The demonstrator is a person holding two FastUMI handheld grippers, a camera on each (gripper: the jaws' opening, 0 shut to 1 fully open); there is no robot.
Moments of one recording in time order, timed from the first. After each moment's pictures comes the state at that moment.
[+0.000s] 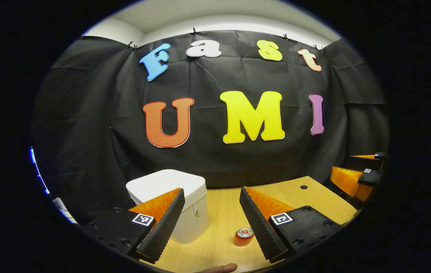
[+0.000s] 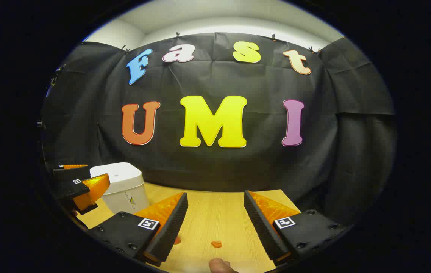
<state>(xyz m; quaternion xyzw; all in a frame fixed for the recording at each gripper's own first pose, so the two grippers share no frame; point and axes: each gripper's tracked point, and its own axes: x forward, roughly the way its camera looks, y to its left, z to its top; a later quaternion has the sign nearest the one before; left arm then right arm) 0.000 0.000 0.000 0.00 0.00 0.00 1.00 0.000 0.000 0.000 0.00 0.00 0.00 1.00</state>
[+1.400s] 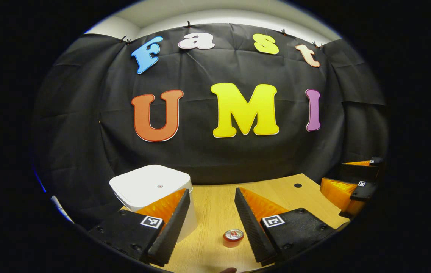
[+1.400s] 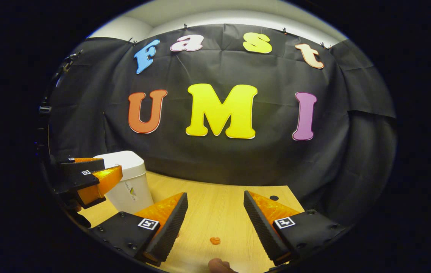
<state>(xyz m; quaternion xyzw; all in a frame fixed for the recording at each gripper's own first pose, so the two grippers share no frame) 0.025 -0.028 -0.011 -0.01 0.03 -0.02 1.00 0.020 0.011 -0.021 -0.02 0.04 0.05 1.00</state>
